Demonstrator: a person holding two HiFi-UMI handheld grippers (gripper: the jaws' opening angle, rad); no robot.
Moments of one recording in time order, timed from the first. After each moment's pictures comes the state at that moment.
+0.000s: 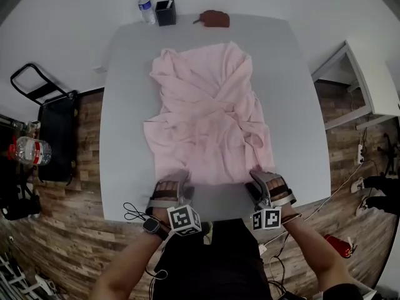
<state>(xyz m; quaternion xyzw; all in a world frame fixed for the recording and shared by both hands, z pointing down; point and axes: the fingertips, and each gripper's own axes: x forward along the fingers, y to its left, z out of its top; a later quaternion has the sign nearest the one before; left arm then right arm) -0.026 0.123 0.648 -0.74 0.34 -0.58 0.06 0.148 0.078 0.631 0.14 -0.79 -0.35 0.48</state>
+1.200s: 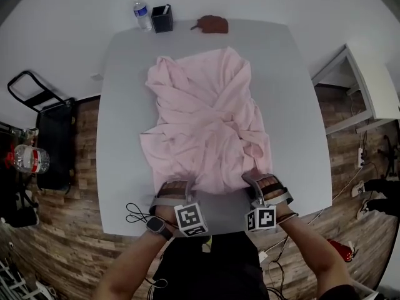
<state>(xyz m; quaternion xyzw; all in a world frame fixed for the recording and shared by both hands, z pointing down) -0.012 0.079 0.654 -0.73 0.30 -0.61 0.07 0.122 0.044 0.642 0.12 -0.78 -0.35 0.50</state>
